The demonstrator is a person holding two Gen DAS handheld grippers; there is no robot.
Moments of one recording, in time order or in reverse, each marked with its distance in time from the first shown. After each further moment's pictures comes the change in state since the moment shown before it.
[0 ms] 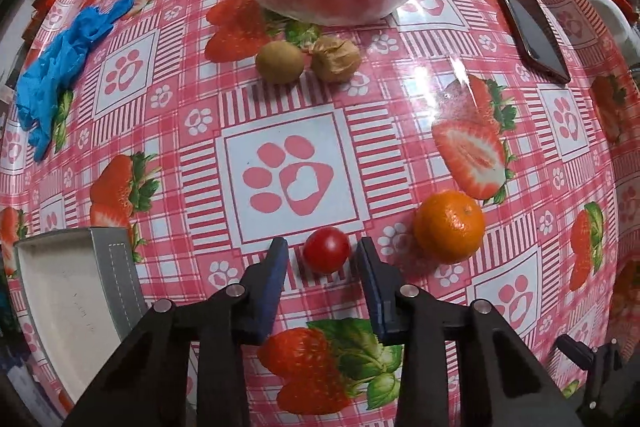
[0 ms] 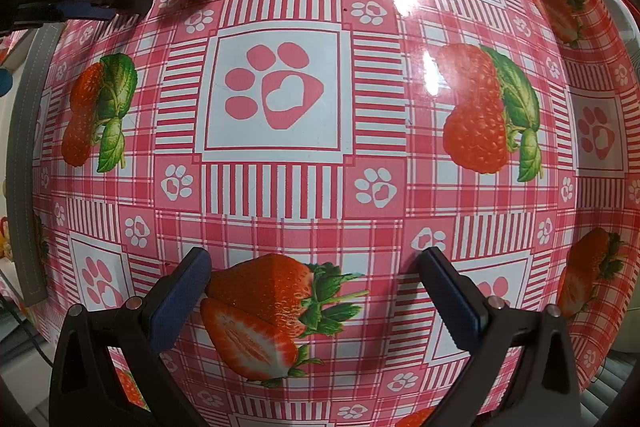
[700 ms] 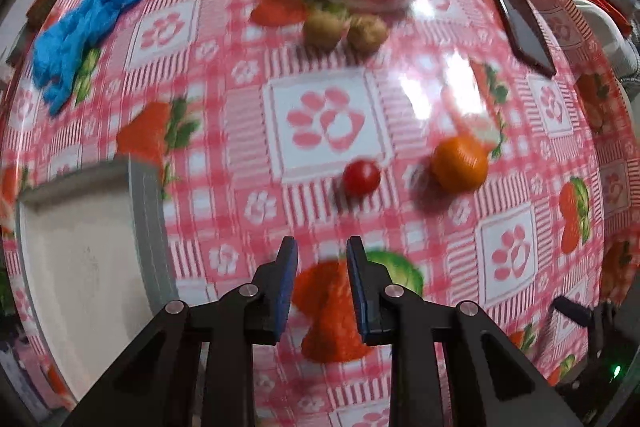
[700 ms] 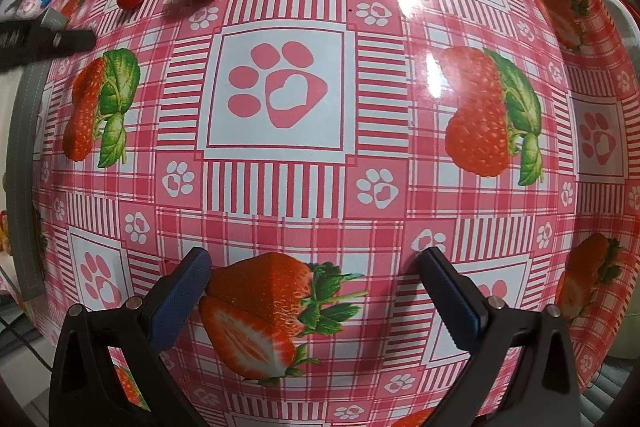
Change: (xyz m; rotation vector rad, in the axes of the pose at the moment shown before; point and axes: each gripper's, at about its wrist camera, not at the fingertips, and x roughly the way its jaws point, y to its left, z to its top) left arm -0.028 0.024 -0.045 -0.030 -0.008 -0.045; right arm 0.001 0.003 0.000 -0.024 -0.002 -0.001
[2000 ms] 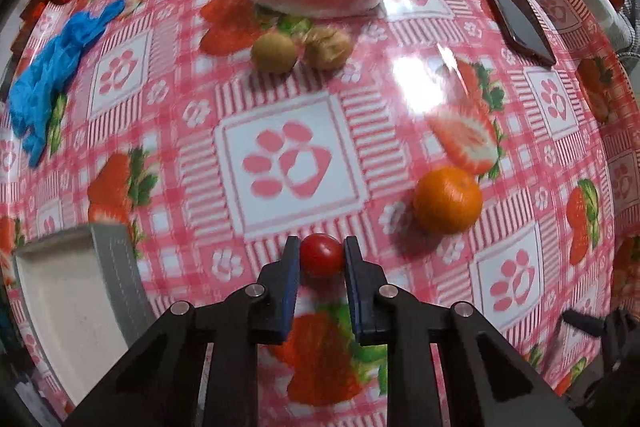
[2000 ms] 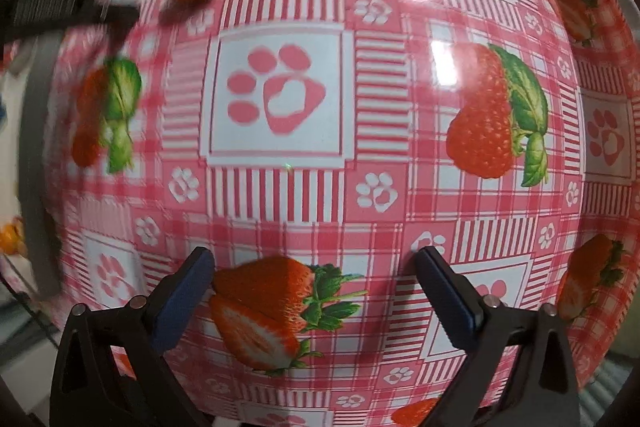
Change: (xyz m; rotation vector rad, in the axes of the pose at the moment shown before) left arm 0.023 -0.019 0.034 0.069 0.022 0.013; right arm -0.008 -0.012 0.029 0.048 0.048 0.074
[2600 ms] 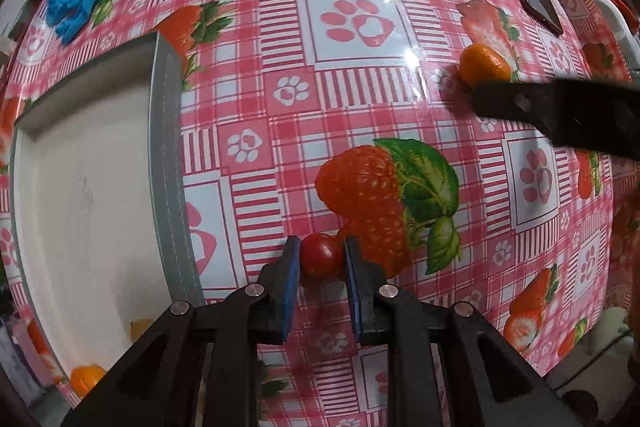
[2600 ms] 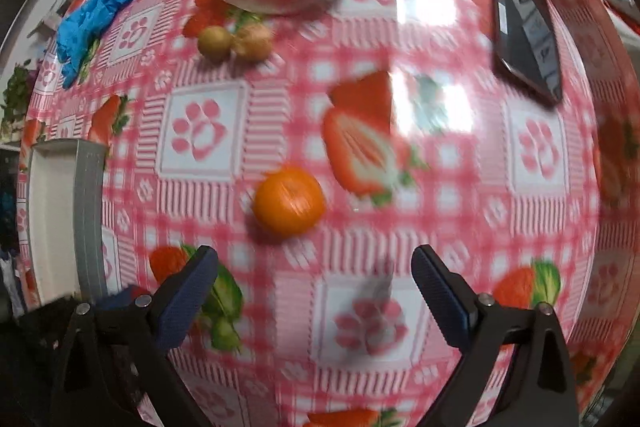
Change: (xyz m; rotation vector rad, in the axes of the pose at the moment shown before) left arm -0.008 0.049 -0.098 -0.130 0.072 -0.025; right arm -0.022 0.073 0.142 -0.095 -0.125 0.044
